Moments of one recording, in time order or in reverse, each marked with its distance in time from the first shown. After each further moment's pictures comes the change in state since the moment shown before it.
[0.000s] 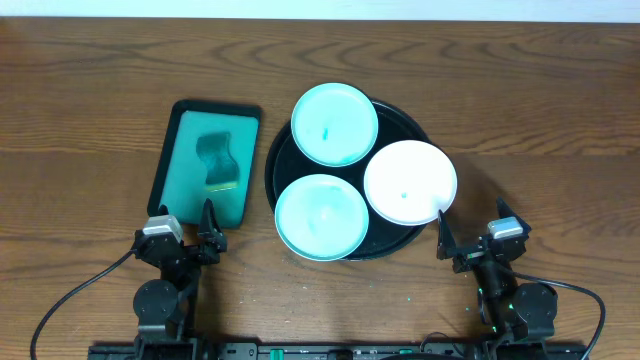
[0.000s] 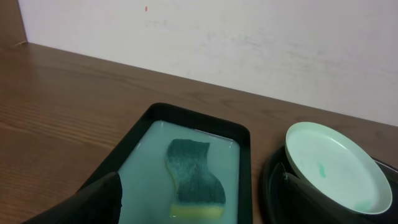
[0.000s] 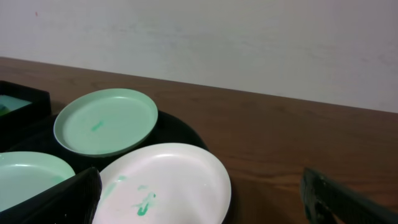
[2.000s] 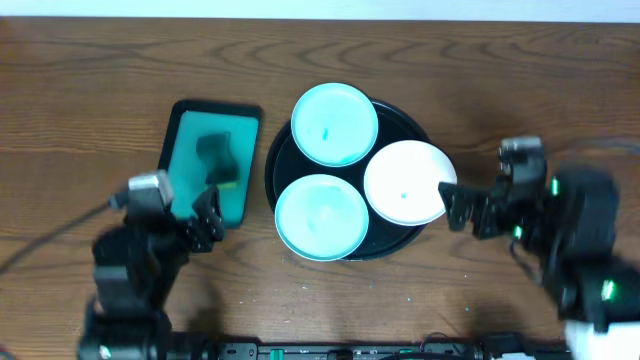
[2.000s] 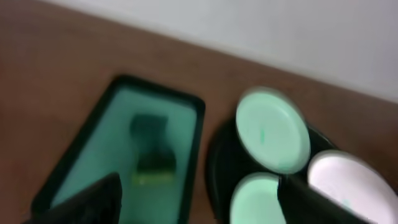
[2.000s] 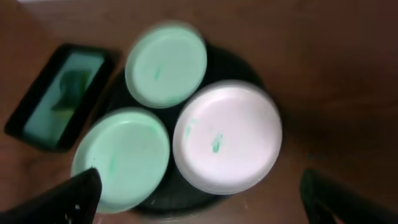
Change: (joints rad) left arm 0.000 0.541 0.679 -0.495 0.180 -0.072; right arm 0.000 0.908 1.085 -0.888 -0.145 0.144
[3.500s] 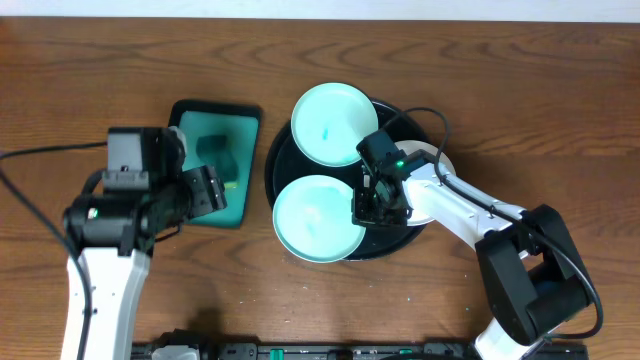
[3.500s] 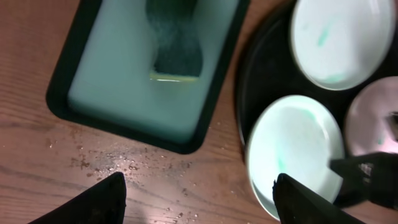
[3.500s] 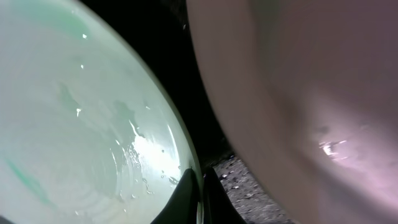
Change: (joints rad) left arm 0.000 0.597 0.444 -0.497 -0.009 -0.005; right arm 0.460 0.906 -0.010 0.220 0.048 0.499
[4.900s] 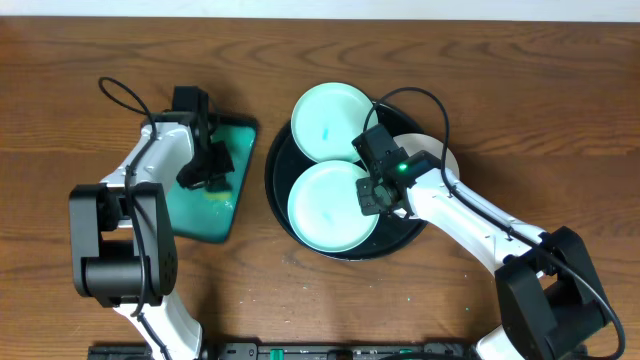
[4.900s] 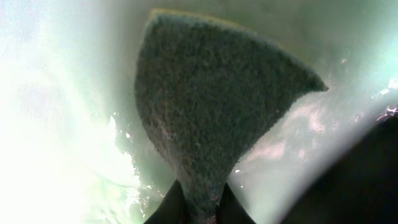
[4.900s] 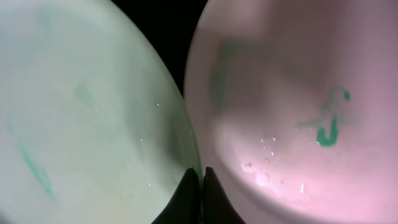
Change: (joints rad) left arm 0.022 0.763 0.099 0.267 -0.095 -0.037; right arm 0.037 -0.095 0.016 0.025 0.315 -0.225
